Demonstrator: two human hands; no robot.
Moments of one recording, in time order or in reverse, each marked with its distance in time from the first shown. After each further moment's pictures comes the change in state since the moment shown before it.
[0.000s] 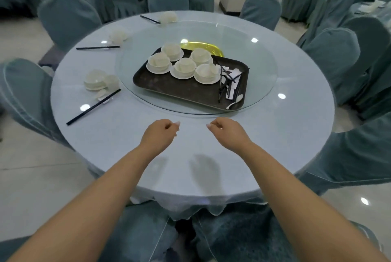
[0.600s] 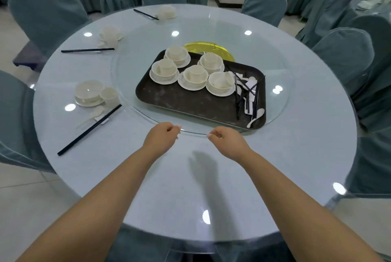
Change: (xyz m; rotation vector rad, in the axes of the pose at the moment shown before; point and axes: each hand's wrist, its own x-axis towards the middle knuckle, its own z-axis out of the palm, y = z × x) left_hand 0.152 -0.052 -0.050 -0.038 -0.102 -0.046; right_hand 0.126 -0.052 0.057 -0.050 -0.077 0.107
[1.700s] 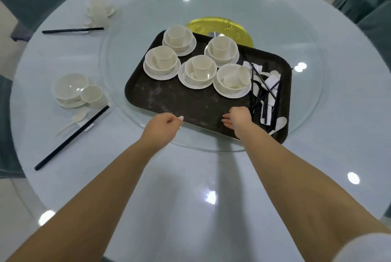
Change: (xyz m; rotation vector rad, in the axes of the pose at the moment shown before) left_hand 0.112 0.021 0.018 0.067 0.000 -0.148; right_hand 0.212 0.045 -0.002 1.015 0.026 0.698
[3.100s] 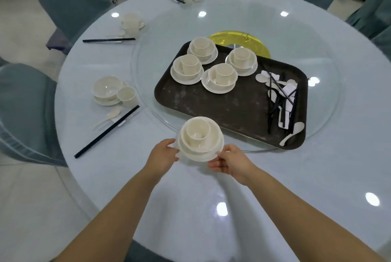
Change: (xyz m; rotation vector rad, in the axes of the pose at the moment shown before) left_hand -0.072 -0.073 -0.024 -0.369 -0.032 -0.265; right_hand -0.115 0.103 0.022 -0.158 -0.383 -0.041
